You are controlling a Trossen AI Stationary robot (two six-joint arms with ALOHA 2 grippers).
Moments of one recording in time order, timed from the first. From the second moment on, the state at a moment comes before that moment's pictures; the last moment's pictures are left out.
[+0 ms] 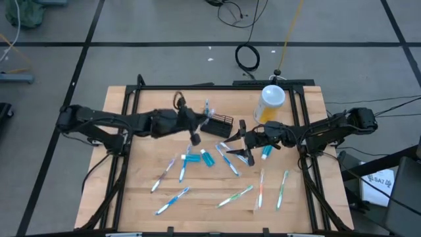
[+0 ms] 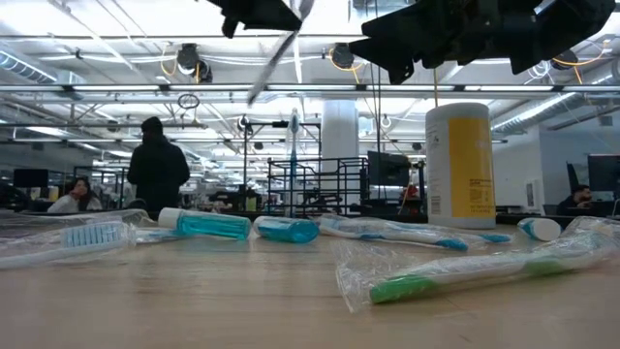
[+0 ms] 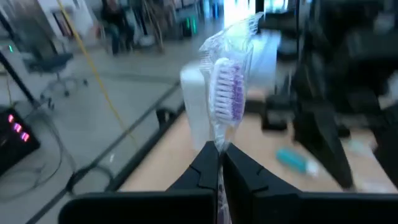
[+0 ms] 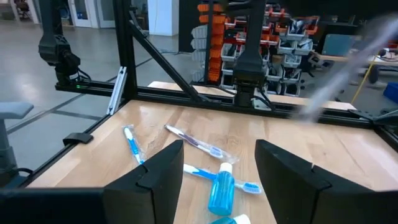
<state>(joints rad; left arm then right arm) -0.01 1.33 1.01 0.12 -0.42 0.03 0.04 1.31 0.55 0.69 -0.15 -0.05</state>
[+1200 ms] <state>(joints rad) 0.24 1.71 0.49 1.35 -0.23 -0.03 0.03 1.31 0.55 0.70 -0.16 -0.12</state>
